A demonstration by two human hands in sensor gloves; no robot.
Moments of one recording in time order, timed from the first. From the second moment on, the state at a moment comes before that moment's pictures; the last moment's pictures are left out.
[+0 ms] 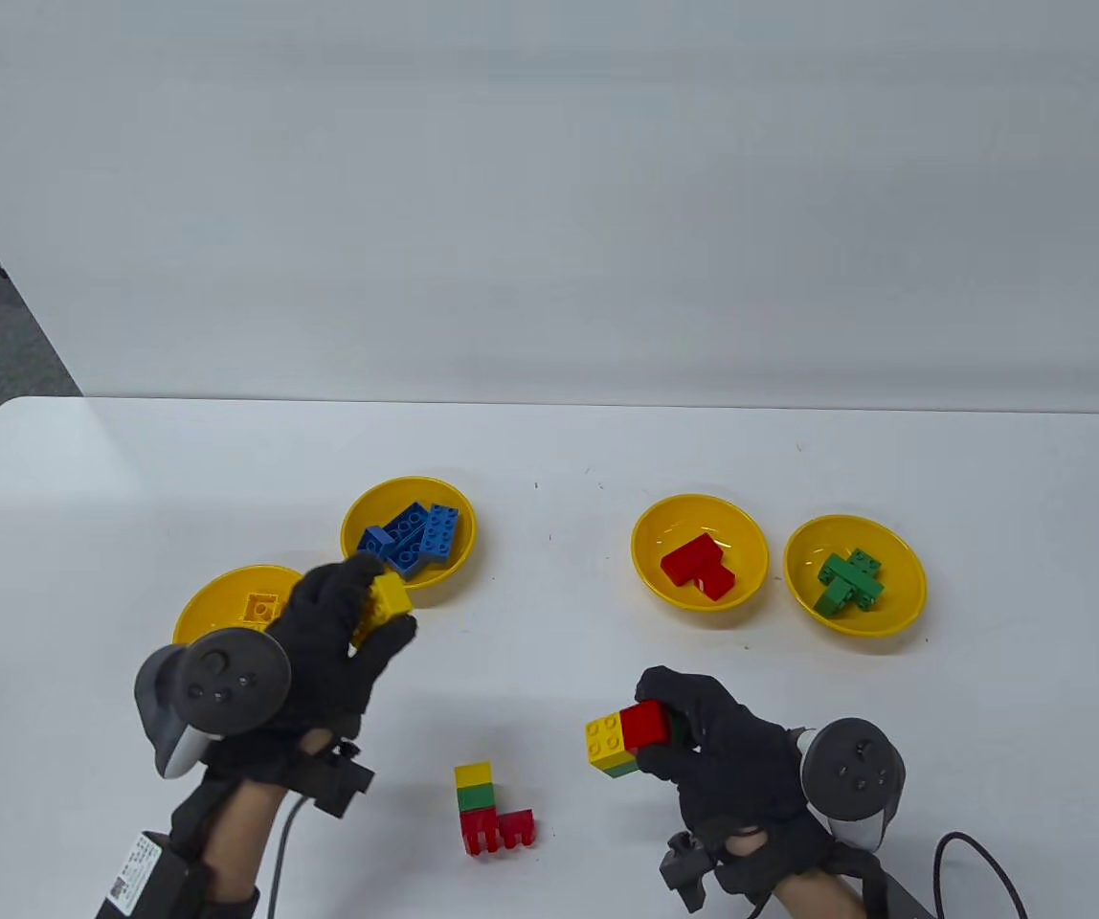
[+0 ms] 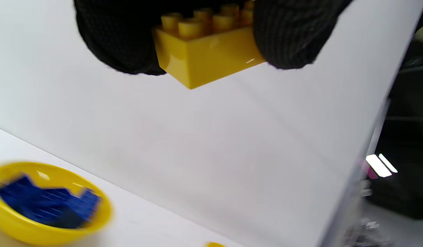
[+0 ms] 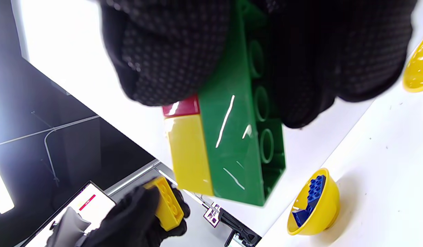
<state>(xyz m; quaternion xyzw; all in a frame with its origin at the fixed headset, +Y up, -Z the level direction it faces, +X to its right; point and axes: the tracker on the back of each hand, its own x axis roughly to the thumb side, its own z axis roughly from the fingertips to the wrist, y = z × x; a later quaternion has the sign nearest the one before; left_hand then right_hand) -0.257 -0.595 -0.306 0.15 -0.11 0.28 0.94 0.152 -0.663 -0.259 0.20 -0.12 0.78 0.57</state>
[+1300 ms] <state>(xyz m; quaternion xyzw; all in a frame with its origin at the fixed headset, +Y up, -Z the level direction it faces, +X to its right) -0.163 -0.570 -0.274 0.14 -0.24 0.27 0.92 0.153 -0.675 -0.268 0.19 -0.13 0.80 0.56</state>
